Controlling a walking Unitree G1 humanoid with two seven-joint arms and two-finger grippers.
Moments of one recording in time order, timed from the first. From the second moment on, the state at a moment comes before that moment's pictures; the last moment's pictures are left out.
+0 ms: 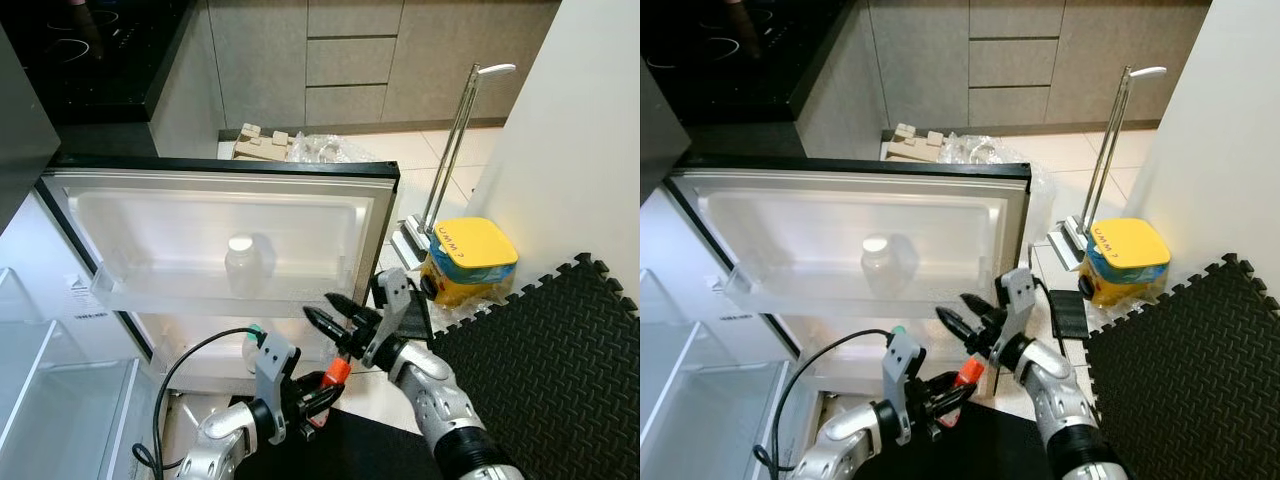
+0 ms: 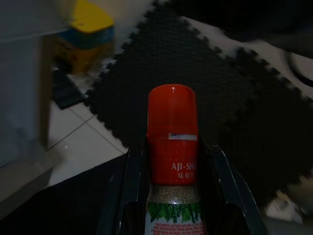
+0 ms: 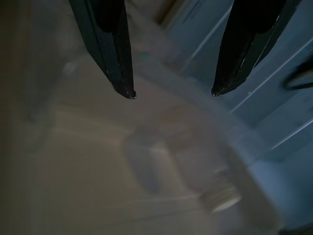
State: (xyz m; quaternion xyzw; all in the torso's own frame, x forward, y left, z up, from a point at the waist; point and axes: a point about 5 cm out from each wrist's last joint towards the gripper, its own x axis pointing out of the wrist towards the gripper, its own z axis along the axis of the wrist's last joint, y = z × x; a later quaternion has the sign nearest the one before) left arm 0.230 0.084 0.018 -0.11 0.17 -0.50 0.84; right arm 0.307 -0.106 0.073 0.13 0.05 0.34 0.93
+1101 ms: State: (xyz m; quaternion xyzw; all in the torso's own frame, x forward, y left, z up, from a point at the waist) left arm 0.272 0.130 0.076 -0.18 0.03 -0.33 0.93; right arm 0.279 -0.112 0.056 0.12 0.10 0.42 0.90
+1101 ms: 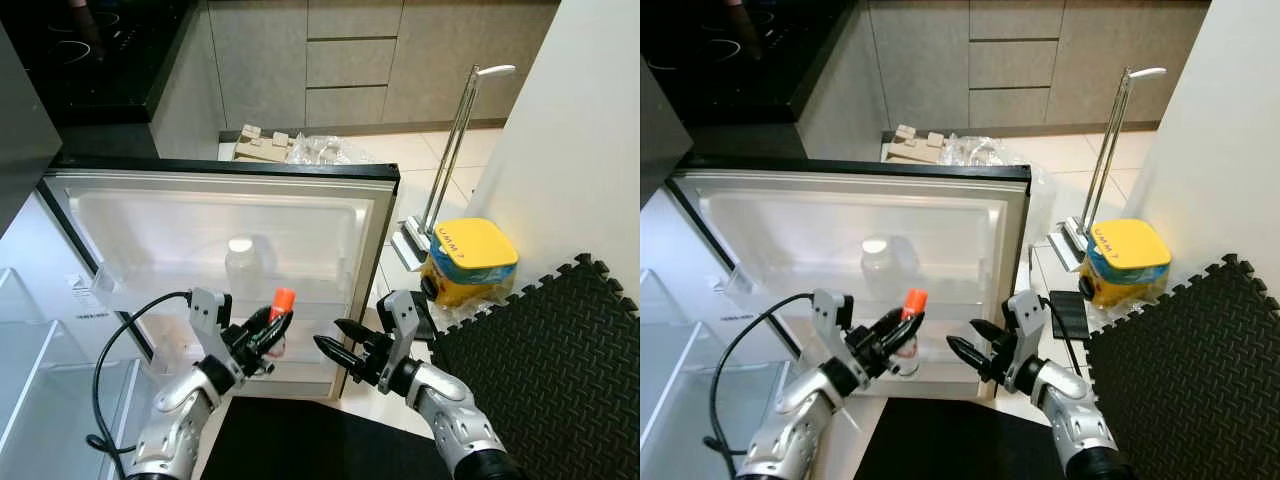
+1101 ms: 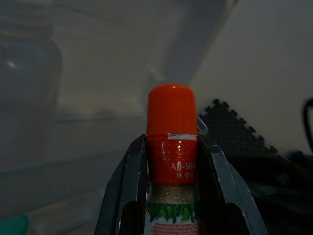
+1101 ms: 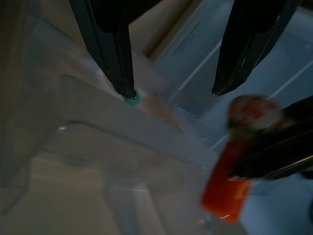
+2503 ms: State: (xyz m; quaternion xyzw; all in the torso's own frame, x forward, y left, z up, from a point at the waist) left arm 0.274 0.098 0.067 -0.04 0.05 -0.42 0.91; right arm 0.267 -0.126 0.035 0.03 0.13 0.35 0.93
